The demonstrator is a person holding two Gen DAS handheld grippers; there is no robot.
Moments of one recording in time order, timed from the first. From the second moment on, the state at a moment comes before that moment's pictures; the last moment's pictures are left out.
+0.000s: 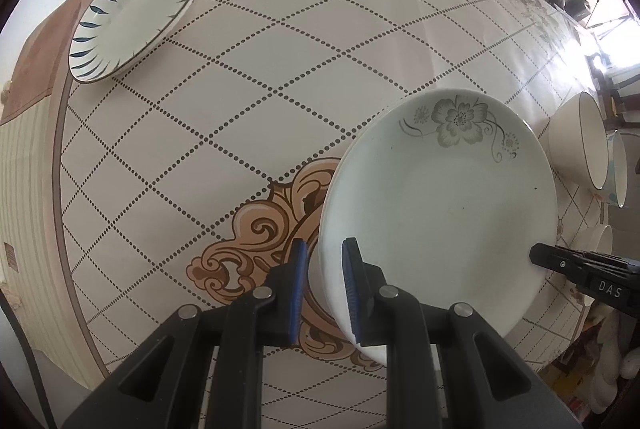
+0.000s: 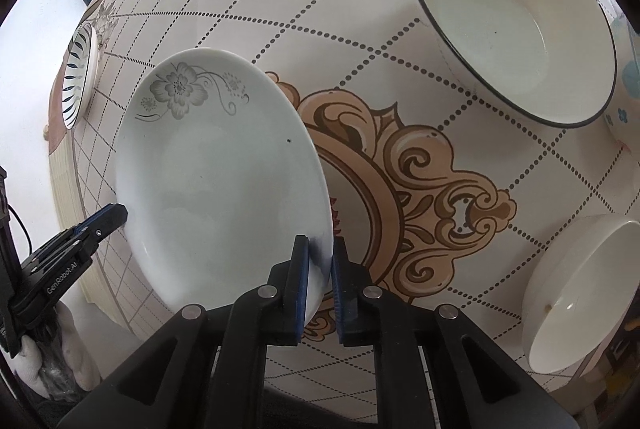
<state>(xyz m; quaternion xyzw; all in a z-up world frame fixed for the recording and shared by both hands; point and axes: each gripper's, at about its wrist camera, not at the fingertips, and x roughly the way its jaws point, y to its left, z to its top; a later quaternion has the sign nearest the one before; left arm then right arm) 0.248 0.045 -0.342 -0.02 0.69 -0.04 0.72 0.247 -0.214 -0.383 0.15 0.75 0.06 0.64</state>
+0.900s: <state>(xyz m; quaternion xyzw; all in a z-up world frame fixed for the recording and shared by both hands) 0.398 0.313 -0.319 -0.17 0.63 0.08 0.75 0.452 0.055 -0.326 0.11 0.68 0.20 0.69</state>
